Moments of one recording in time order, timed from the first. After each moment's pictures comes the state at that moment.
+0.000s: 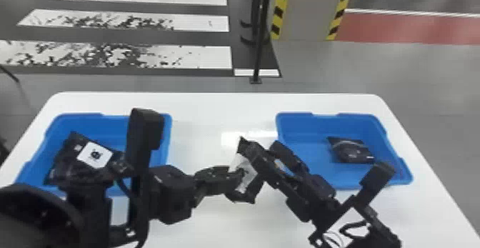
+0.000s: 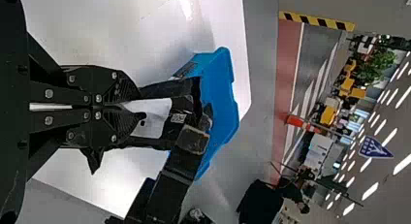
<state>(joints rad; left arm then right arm) 0.16 0.23 -0.17 -2.36 0.35 1.17 -0.48 0.41 -0.10 0.08 -2.00 -0.65 0.24 0.48</state>
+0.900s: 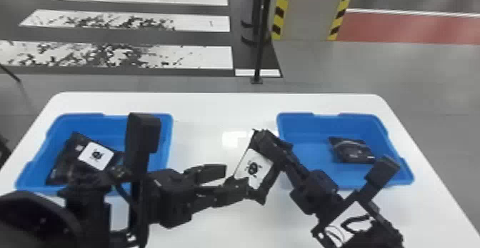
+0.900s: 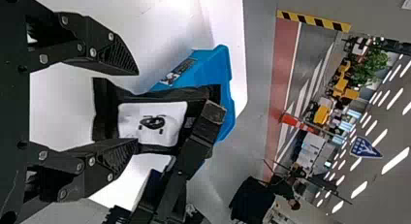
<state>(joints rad) 0.20 0.22 -0.14 -2.36 0.39 1.14 -0.47 0.38 -0.09 0.05 -1.98 -0.71 0.25 0.48</state>
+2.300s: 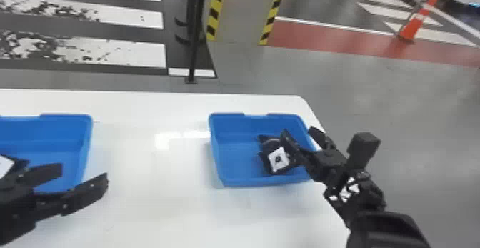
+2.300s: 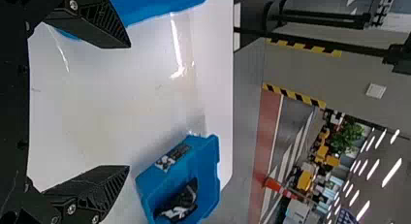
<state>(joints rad) 0.29 0.19 0.11 -2.38 0.30 1.11 -0.47 0.23 -0.15 -0.33 -1.76 -0.21 0.16 0.42</state>
